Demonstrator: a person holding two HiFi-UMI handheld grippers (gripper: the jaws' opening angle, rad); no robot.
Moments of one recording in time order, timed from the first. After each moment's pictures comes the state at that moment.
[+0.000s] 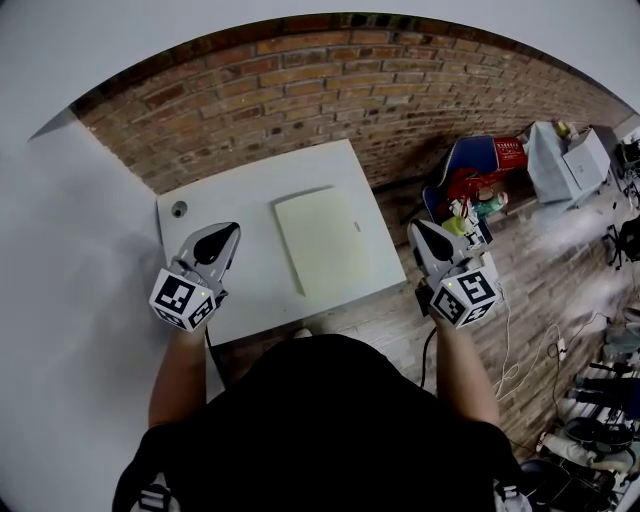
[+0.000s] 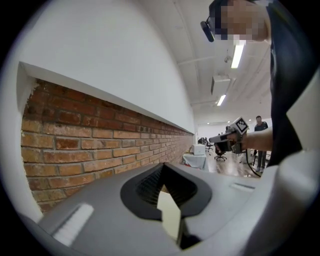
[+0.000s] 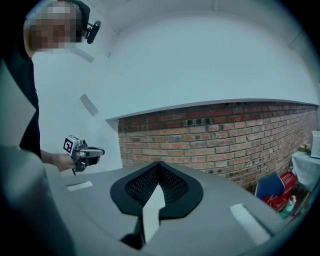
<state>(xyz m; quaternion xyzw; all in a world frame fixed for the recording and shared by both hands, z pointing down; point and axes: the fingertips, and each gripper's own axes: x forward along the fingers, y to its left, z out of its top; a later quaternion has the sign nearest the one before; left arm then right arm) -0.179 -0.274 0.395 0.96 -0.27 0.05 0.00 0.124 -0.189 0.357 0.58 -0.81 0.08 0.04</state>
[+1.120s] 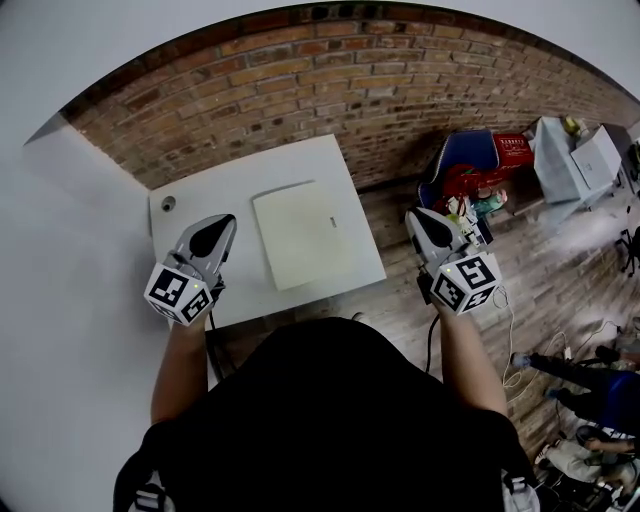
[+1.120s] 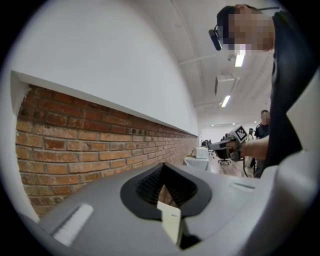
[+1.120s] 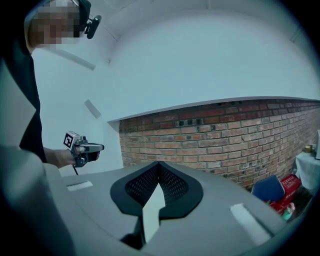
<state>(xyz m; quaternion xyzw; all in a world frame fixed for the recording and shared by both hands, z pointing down) -0.088 -0.241 0.377 0.95 -0.30 0.04 0.01 0.223 -0.175 0.364 0.55 -0.83 0.08 0.04</state>
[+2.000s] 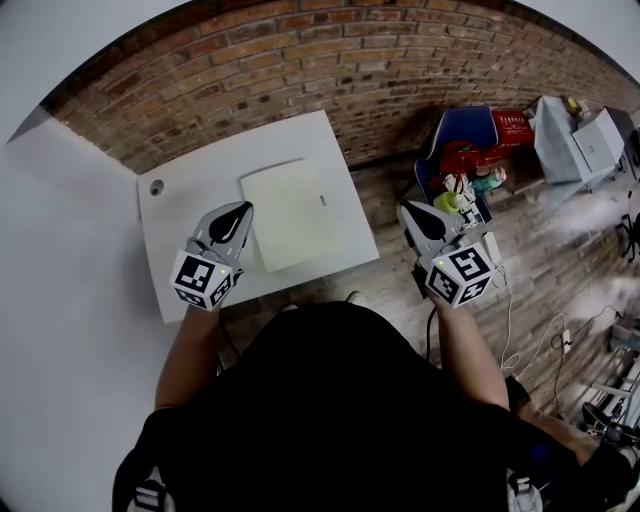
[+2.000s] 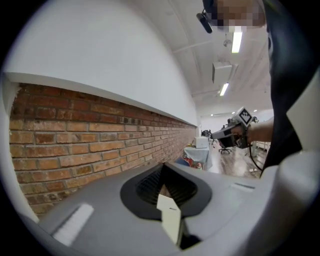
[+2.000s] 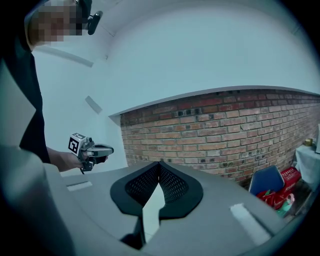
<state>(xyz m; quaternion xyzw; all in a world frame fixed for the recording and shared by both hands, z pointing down) -0.028 -0.233 0.434 0.95 -0.30 0.09 -0.01 0.236 -0.157 0.401 0.54 -0.83 0.12 0.06</state>
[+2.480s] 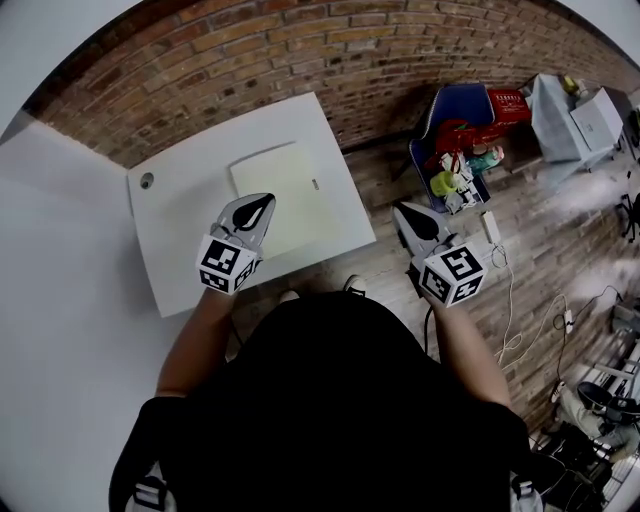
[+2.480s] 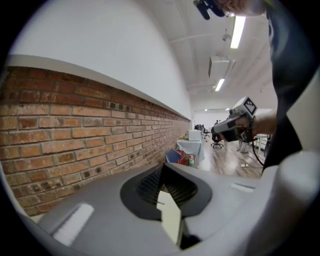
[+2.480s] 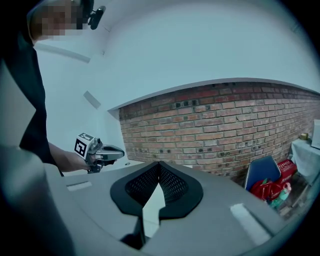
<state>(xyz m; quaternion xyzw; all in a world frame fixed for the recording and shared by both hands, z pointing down) 0.027 -0.222 0.498 0.96 -0.26 0.13 0.01 0.233 -0.128 0.441 0.54 -0.82 0.15 0.08</state>
